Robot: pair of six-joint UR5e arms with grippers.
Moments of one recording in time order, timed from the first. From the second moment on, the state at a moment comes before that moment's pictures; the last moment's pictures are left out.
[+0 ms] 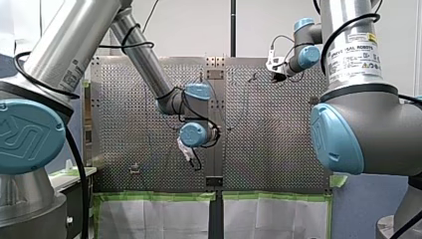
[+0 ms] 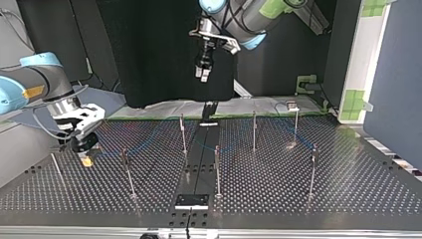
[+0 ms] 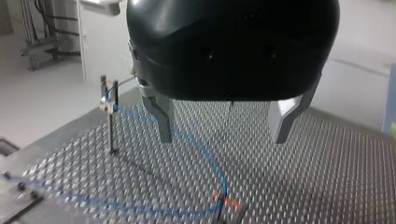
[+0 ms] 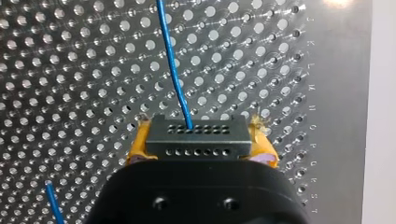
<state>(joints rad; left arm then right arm) -0.74 -2.00 -2.04 -2.24 -2.08 -2.06 1.76 -1.26 1.36 -0.01 1.19 1.72</state>
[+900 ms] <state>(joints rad) -0.68 -2.00 -2.27 -2.01 -2.08 -1.98 1.75 -1.26 1.36 -0.01 1.19 1.72</state>
